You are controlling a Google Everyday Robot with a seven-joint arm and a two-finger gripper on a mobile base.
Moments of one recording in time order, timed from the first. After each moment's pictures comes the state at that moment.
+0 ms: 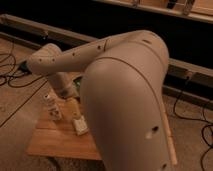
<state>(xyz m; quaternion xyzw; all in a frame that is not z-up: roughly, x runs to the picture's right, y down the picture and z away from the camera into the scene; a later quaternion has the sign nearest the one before) -0.118 0.095 0.673 -0.42 0.08 -0.15 0.89</state>
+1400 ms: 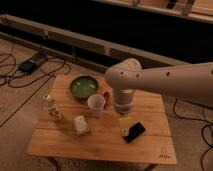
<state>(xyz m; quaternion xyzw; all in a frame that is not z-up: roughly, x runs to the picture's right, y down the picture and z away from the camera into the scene) 0.072 0.136 0.629 -0.38 0.00 -0.04 0.92</state>
